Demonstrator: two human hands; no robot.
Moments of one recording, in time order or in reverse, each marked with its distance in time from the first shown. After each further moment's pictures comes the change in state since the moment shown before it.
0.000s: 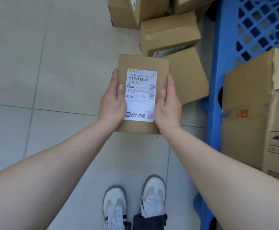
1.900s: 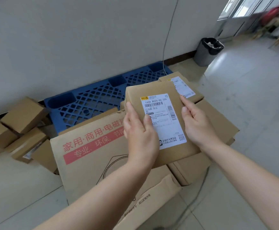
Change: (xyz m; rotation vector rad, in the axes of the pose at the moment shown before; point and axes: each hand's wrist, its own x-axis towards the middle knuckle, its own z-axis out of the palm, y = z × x) left_hand -0.511 0.487 0.230 -0.215 -0.513 0.364; right_hand -0.289 0.036 -0.705 0.162 0.556 0.081
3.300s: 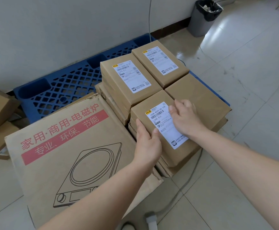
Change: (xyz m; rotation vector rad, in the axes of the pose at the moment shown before) left_hand 0.012 -0.107 0.139 -0.017 -0.291 -0.336; right_hand 0.064 0.162 -0.024 -0.457 -0.123 0.135
